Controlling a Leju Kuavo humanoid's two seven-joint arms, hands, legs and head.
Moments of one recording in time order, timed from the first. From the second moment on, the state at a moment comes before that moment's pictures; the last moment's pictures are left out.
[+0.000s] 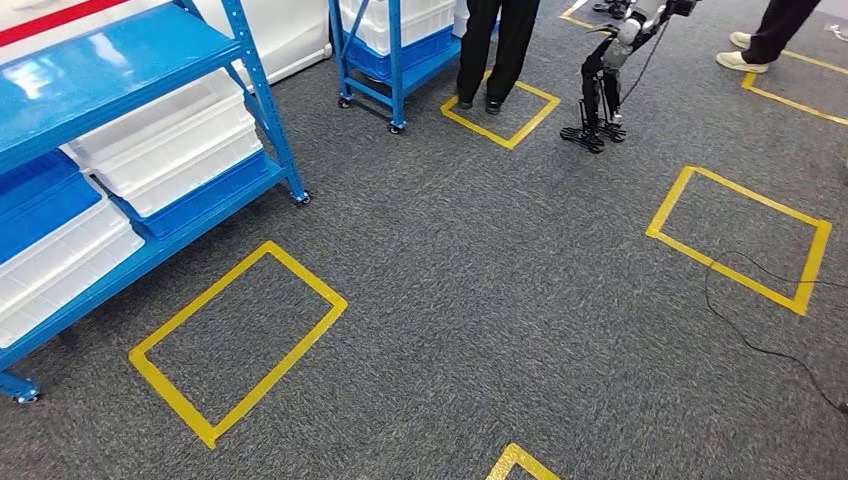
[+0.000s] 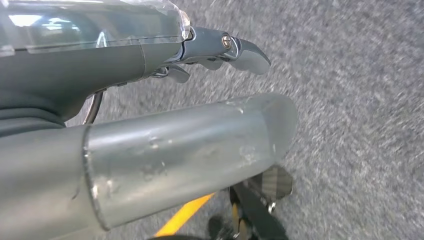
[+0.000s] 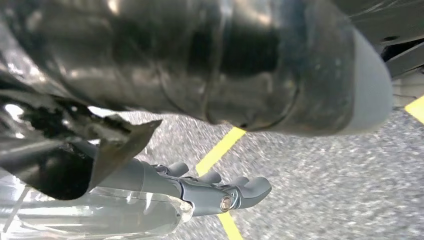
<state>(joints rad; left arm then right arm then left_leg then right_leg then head) -0.03 -0.17 1.20 -0.30 -1.16 0.04 -0.36 0.36 0.36 -0.65 -0.92 0.65 0.15 0.20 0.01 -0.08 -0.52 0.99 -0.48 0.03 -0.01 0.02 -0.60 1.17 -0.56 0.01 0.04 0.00</state>
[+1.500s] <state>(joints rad) -0.03 -0.16 1.22 -0.29 -1.16 0.03 -0.38 0.36 0.36 -0.64 -0.92 0.67 0.16 0.19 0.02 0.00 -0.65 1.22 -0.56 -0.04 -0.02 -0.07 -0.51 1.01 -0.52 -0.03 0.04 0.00</state>
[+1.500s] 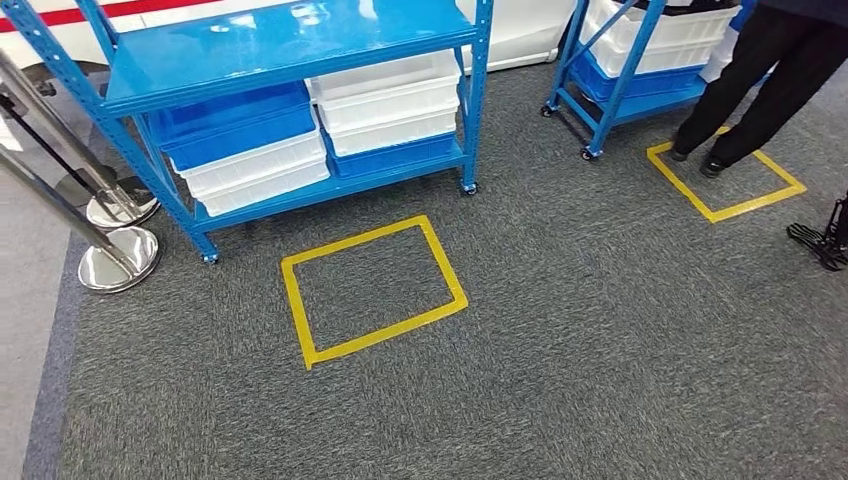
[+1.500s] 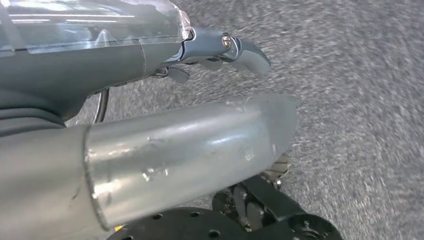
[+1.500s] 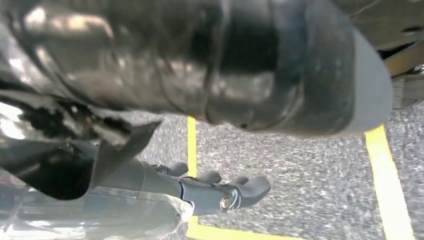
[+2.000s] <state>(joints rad) -0.03 -0.15 1.24 -0.29 -1.16 0.02 -0.38 0.36 0.36 -0.61 -0.93 0.61 0.10 0.20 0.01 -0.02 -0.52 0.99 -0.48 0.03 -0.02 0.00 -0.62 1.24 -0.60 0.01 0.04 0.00</state>
